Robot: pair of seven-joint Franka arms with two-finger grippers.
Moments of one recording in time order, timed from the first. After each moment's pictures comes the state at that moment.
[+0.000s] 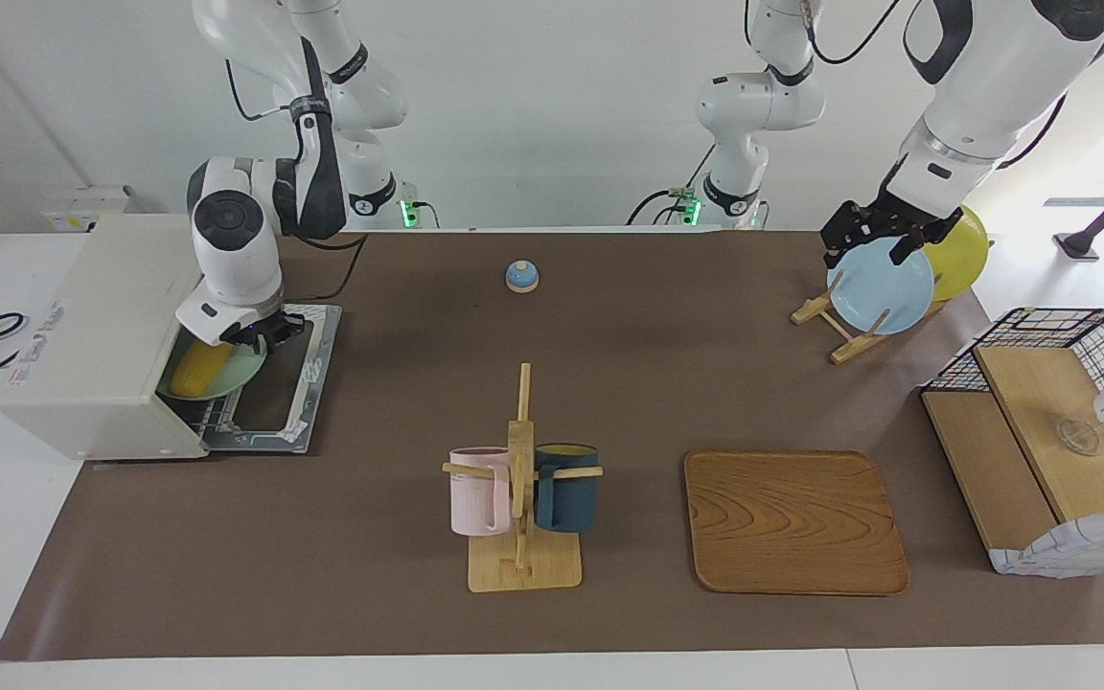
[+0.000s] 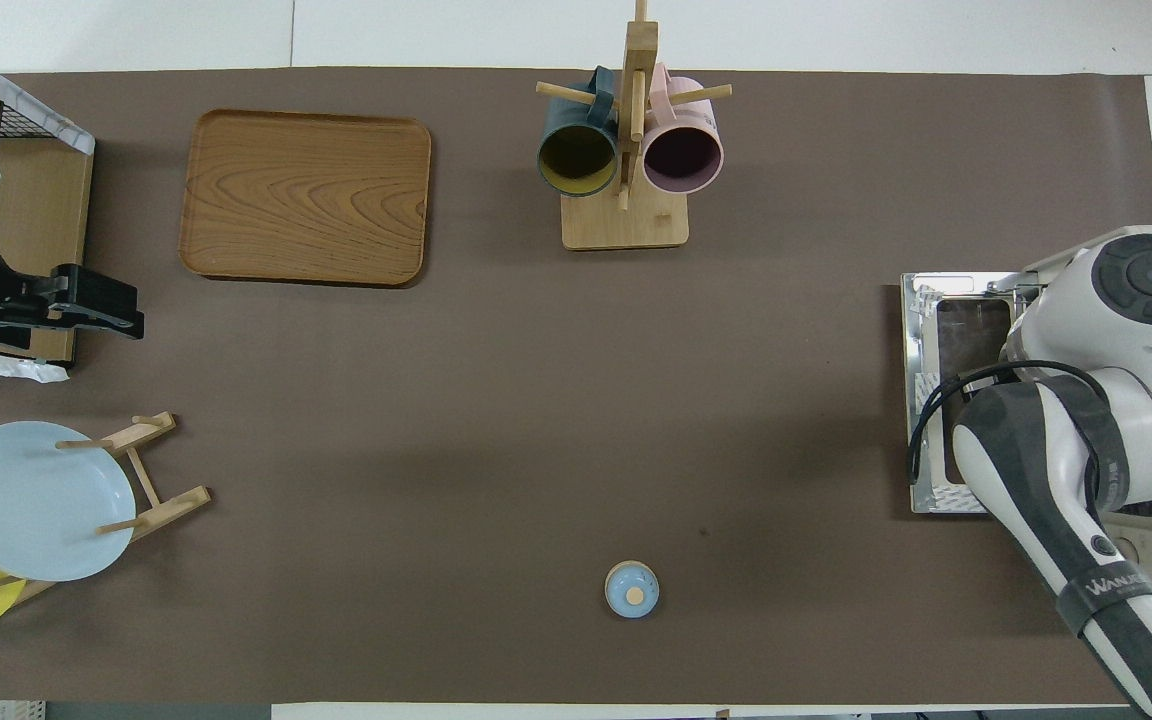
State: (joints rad) left arm -0.04 -0.02 -0.08 -1.61 -0.04 1.52 -0.12; right arm -0.06 0.03 0.05 -2.16 -0.33 2.02 -0.01
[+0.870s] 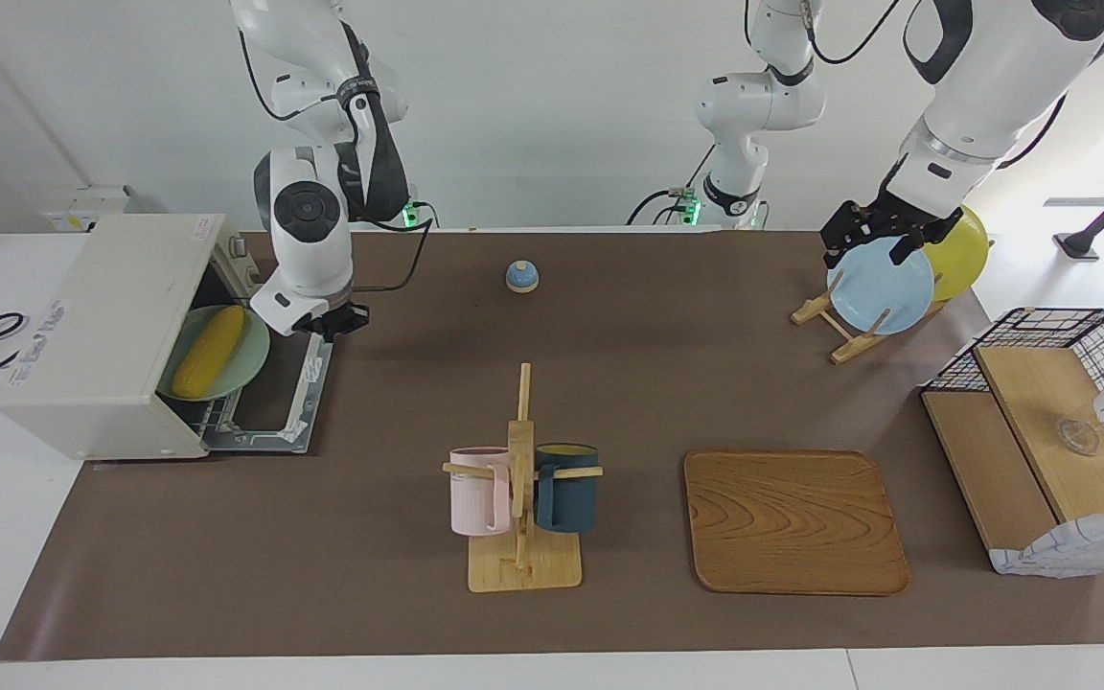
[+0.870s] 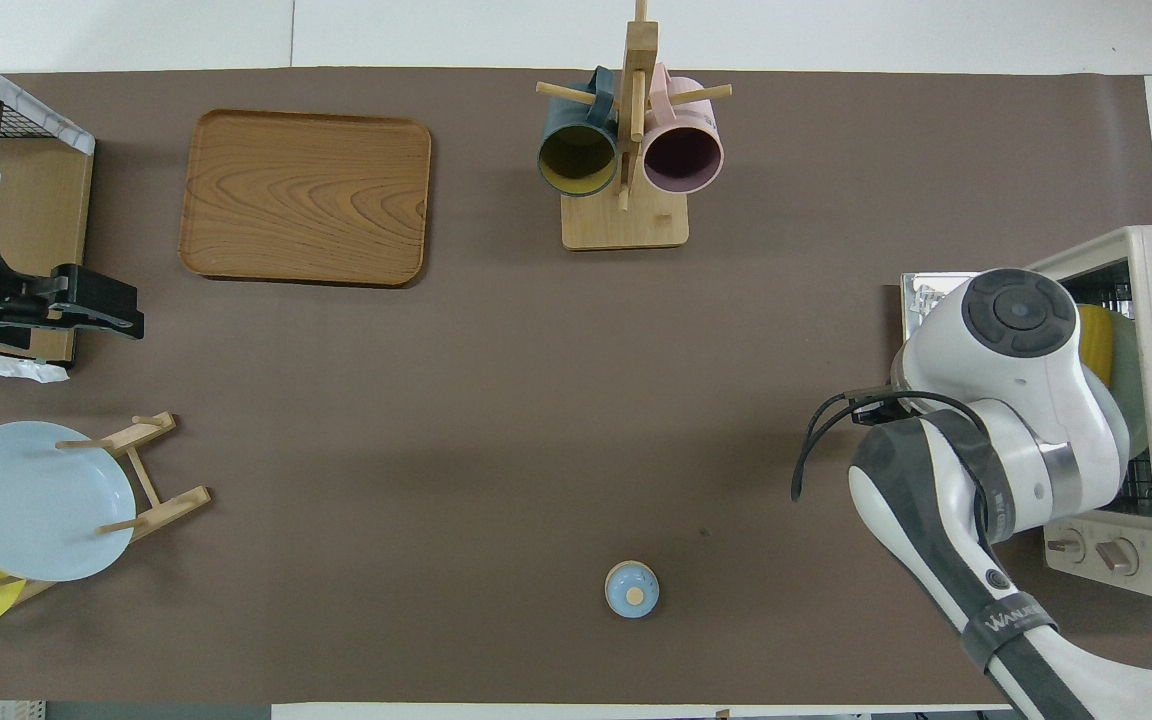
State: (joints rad) left arm -0.04 -0.02 -0.08 -1.61 -0.04 1.52 -0.12; right arm 0.10 0.03 0.05 -2.26 -0.18 2.08 0.20
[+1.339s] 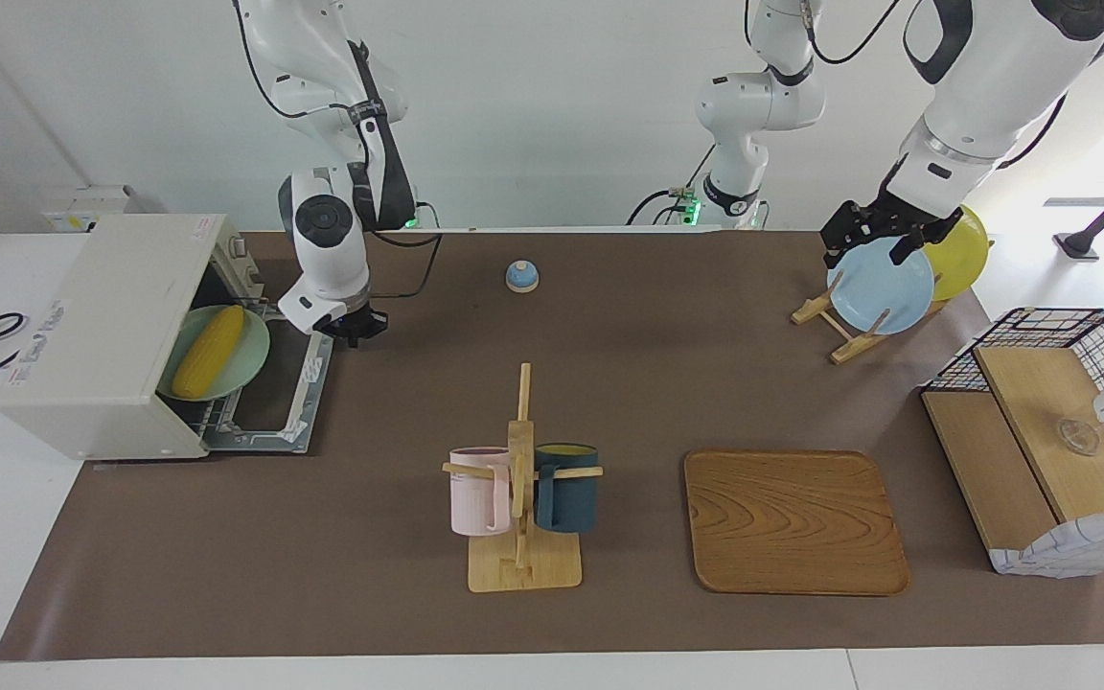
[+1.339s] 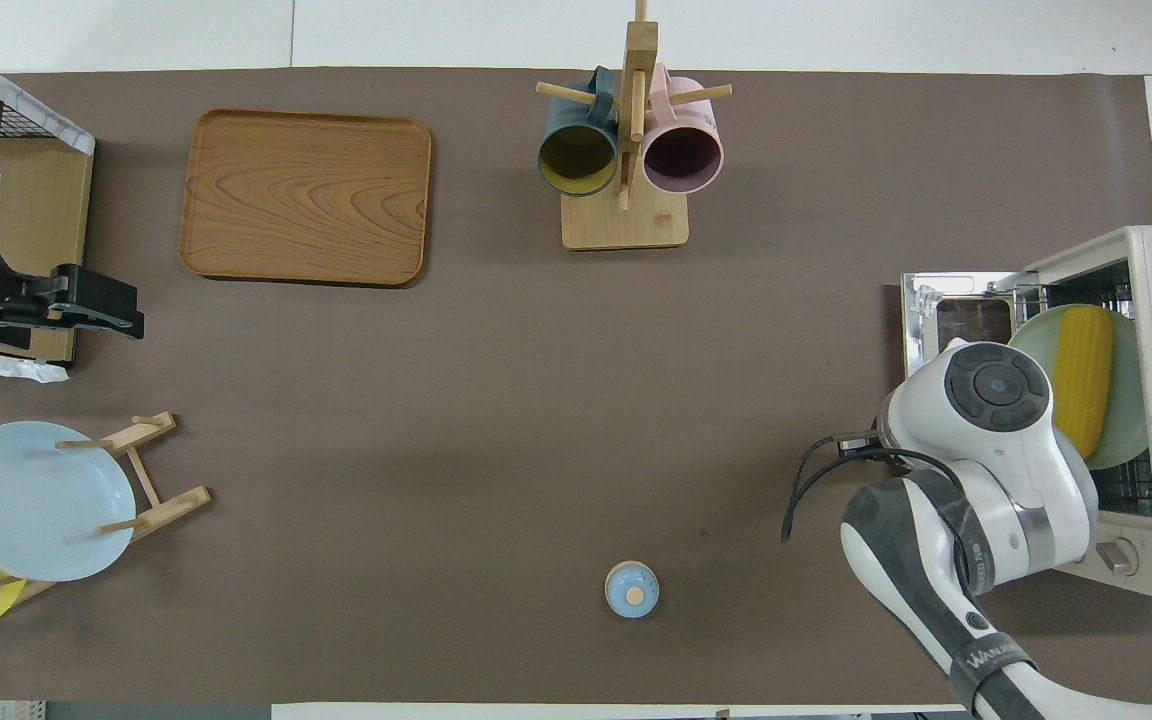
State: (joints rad) left arm -0.04 -0.02 -0.08 -1.61 -0.04 1.52 -0.12; right arm 0.10 -0.03 0.05 -2.43 -0.18 2.23 0.24
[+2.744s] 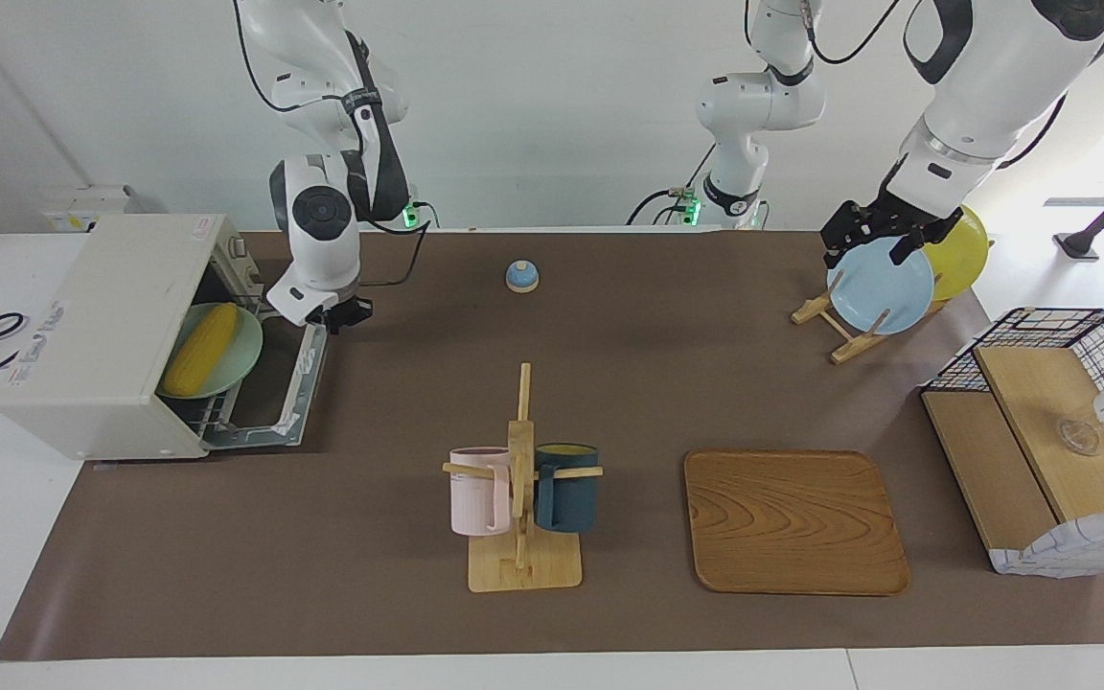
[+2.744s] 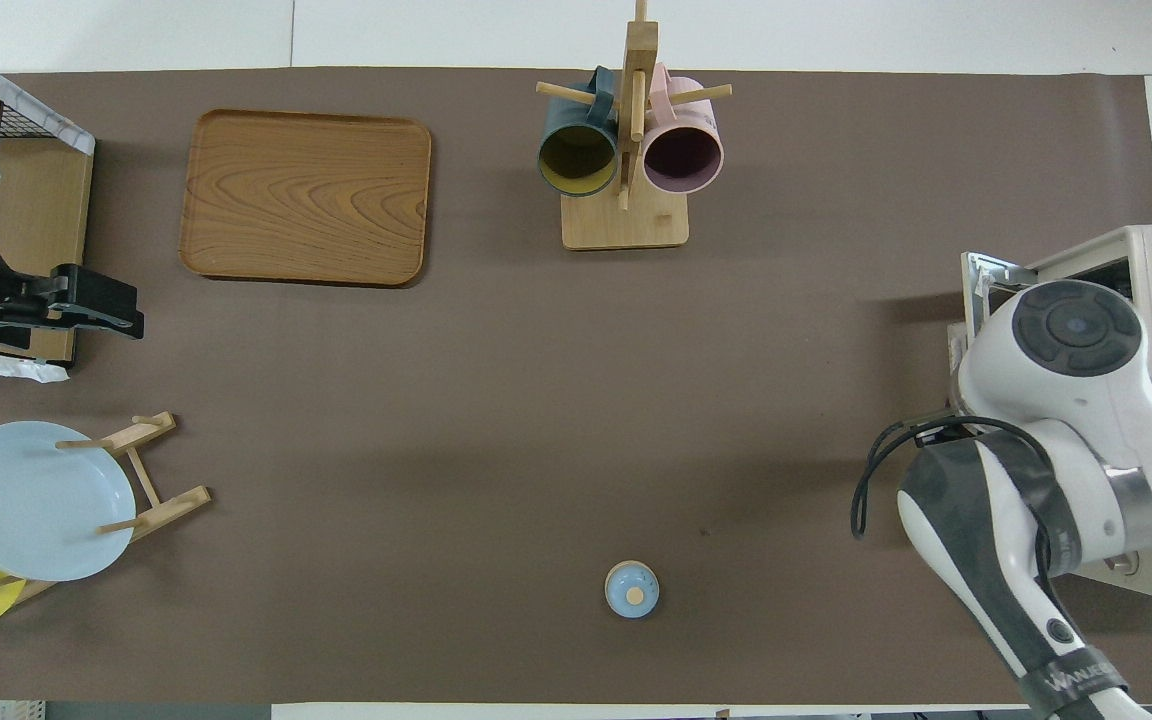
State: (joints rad) left arm -0.04 -0.02 -0.08 -1.61 -0.04 1.52 -0.12; right arm 0.04 -0.09 0.06 -2.22 -0.29 1.89 0.03
